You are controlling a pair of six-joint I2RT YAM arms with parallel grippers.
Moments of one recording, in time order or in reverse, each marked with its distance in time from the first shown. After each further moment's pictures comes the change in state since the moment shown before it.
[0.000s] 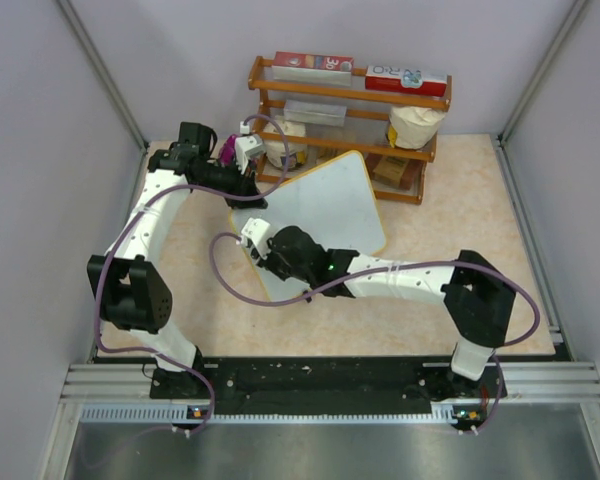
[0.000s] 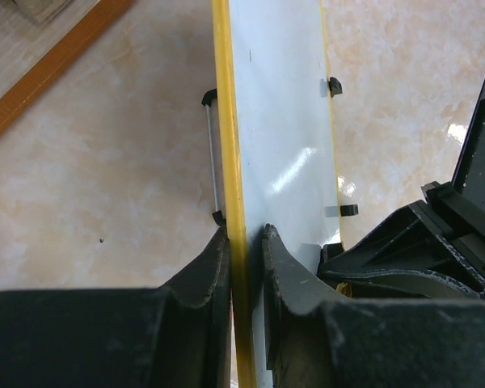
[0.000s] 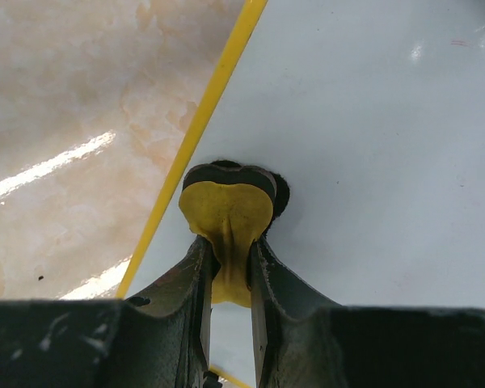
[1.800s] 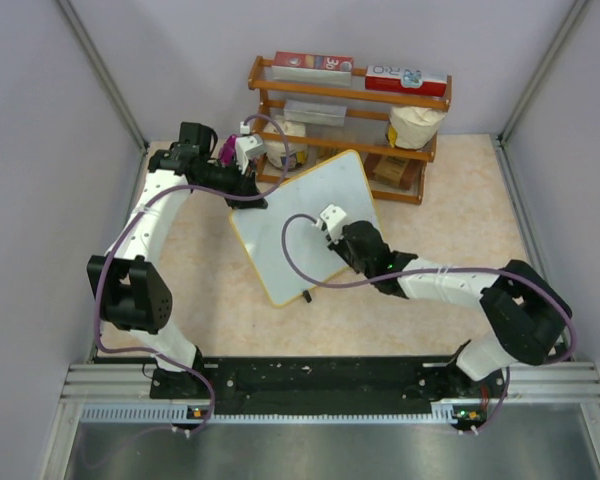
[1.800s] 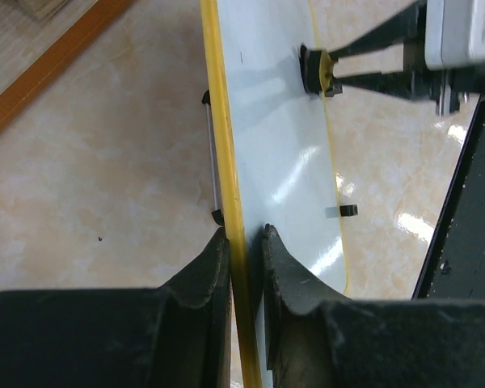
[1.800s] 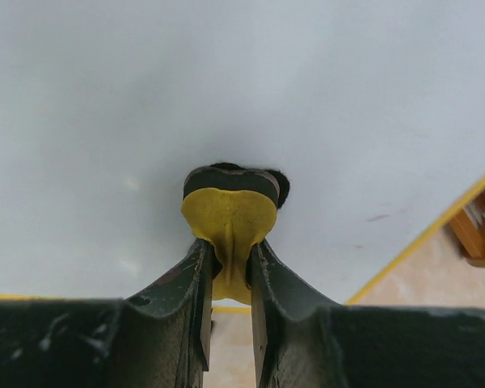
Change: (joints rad) left arm -0.003 -0.002 -0.002 0.003 -0.006 -0.010; right arm -0.333 -0.257 -0.467 0.198 0.127 -0.093
